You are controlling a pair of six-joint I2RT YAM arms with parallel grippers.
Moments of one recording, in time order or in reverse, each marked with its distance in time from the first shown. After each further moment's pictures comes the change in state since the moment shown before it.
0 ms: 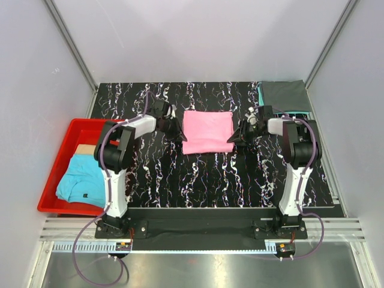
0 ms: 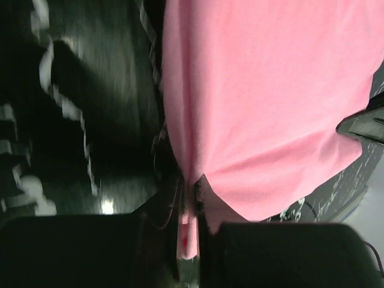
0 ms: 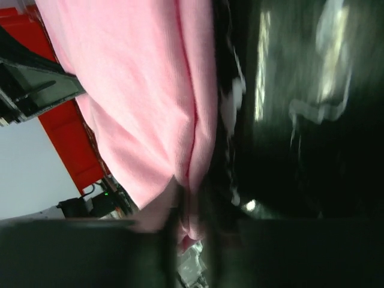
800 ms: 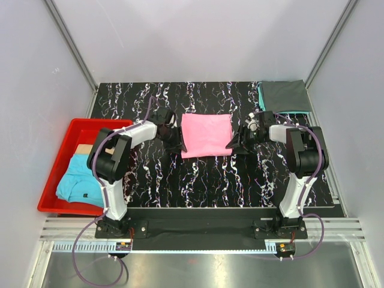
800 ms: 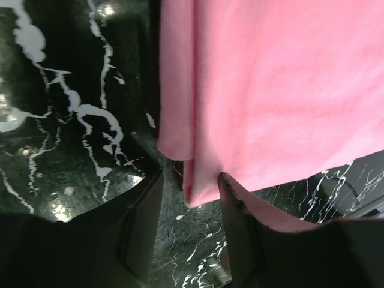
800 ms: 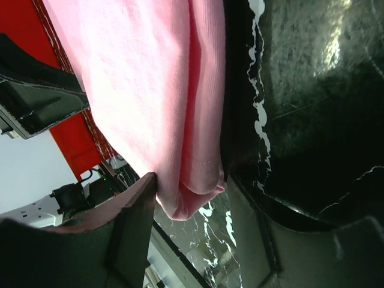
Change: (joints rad) left arm -0.076 -0.196 -0.197 -0.127 -0.130 0.028; right arm 0.032 -0.191 -0.231 0.027 0.022 0.029
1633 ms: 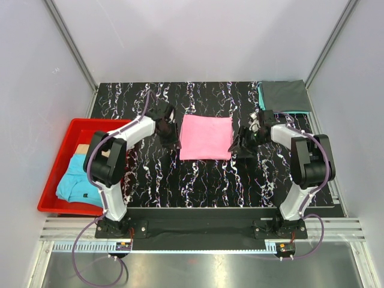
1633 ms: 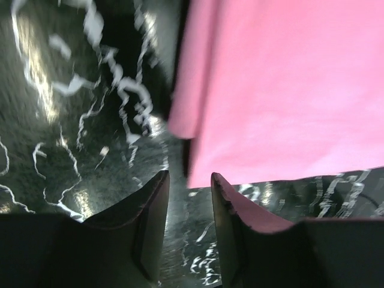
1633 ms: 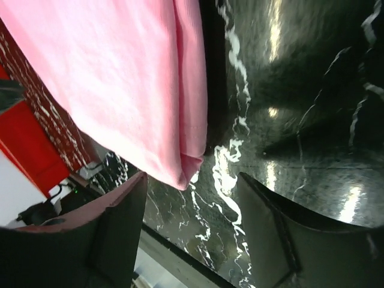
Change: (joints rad) left arm -0.020 -0.058 0.057 -0.158 -0.140 0.016; right arm 0.035 -0.153 -0.044 -0.164 0.192 -0.005
